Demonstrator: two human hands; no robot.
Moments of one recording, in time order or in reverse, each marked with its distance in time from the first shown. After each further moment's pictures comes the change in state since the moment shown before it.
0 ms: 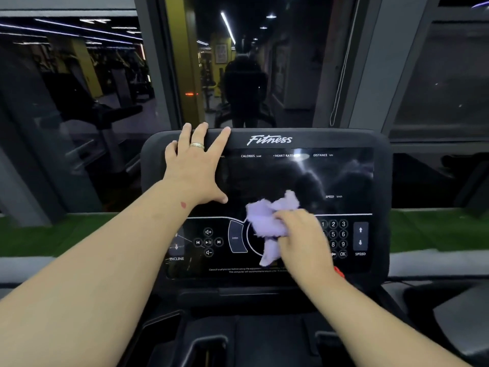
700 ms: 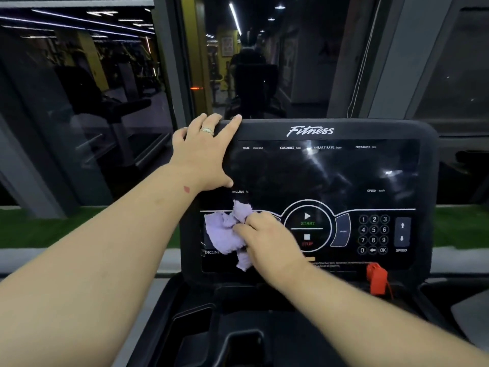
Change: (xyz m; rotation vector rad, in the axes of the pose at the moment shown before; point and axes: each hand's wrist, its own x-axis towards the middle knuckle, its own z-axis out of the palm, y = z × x) left_hand 0.003 -0.069 0.001 -0.019 0.021 0.064; right_hand 0.004 -0.090 0.078 -0.115 -0.151 -0.562
